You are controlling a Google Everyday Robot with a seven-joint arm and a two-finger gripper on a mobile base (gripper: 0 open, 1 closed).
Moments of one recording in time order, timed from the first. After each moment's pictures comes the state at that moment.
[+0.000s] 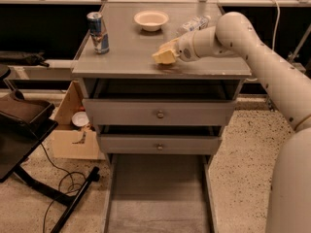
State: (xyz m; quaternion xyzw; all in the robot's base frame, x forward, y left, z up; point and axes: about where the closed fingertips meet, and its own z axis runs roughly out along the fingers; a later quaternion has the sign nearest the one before) arm 0.781 -0.029 0.836 -0.45 0.73 0.23 0.46
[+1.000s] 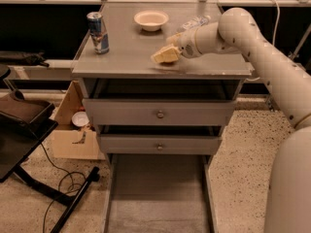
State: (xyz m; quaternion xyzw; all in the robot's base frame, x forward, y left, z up) arm 0.784 -0.029 0.851 -0.46 0.72 0.22 0.47
